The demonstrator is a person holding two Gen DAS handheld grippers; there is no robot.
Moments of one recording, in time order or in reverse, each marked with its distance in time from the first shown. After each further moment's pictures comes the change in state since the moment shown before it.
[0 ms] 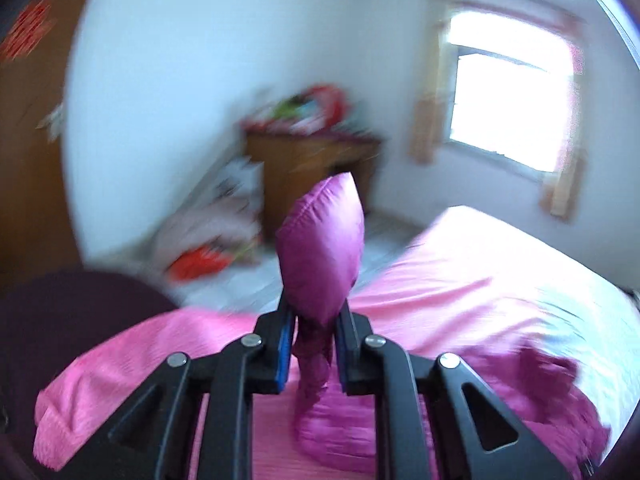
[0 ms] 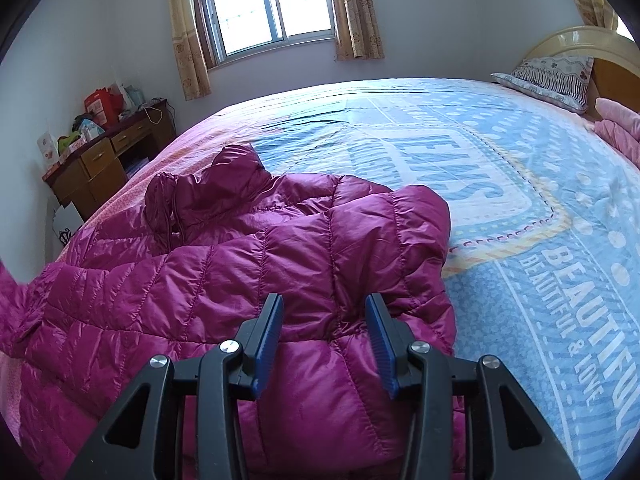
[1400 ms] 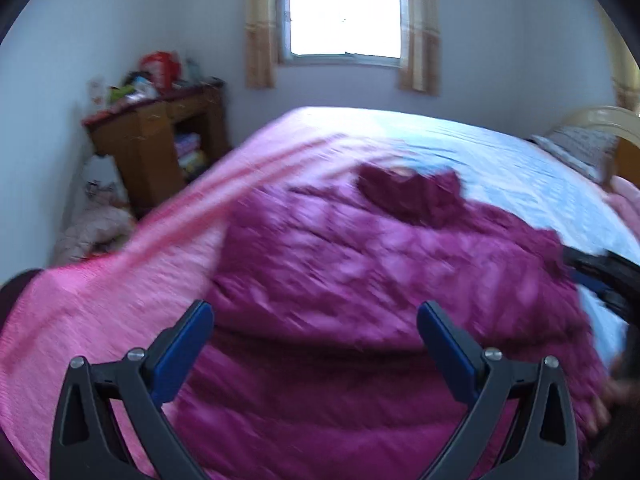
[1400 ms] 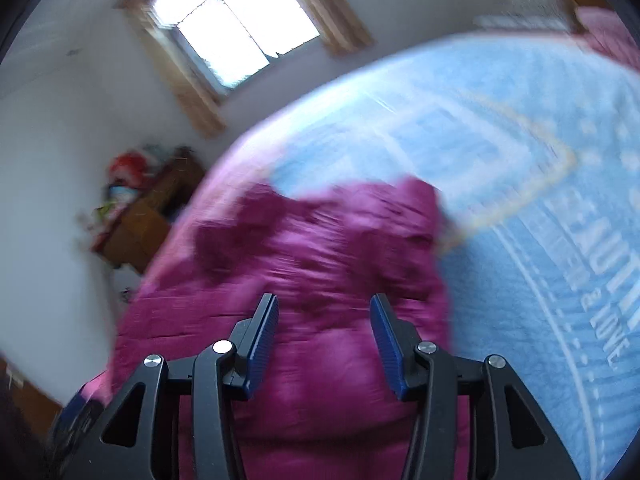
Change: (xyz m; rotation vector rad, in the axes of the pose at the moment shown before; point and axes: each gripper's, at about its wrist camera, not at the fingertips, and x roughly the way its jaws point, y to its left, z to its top) left arm -0.066 -0.101 -0.138 0.369 0.235 -0.324; right arm -0.043 -0.027 0.004 0.223 -0.034 0.265
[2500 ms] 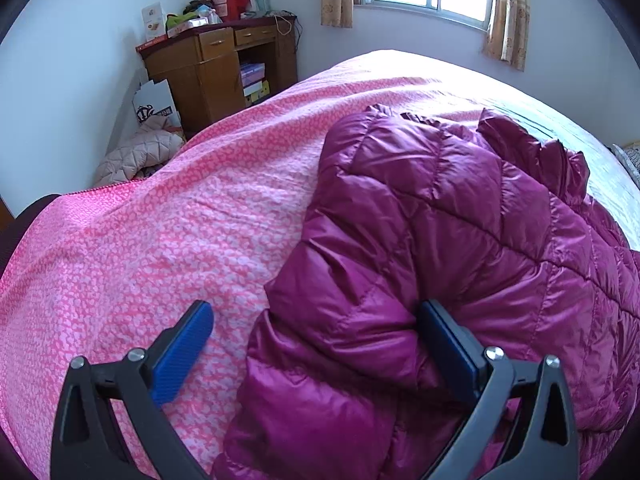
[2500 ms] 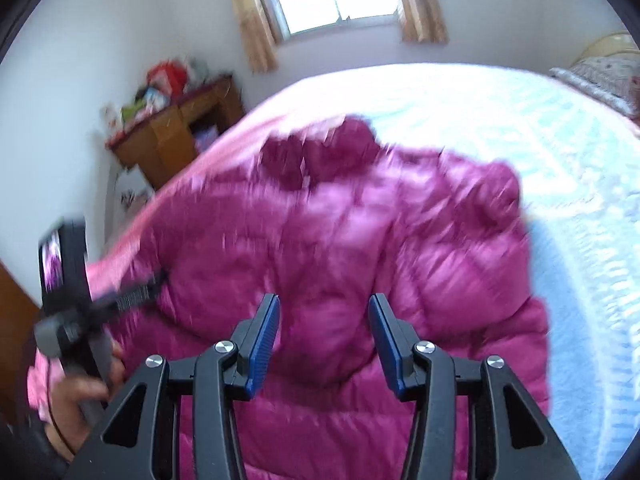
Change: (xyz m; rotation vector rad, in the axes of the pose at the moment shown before) left arm 0.091 0.043 -0.020 -0.166 0.231 0.169; right arm -0.019 0.085 -0.043 -0.274 0.133 -0.059
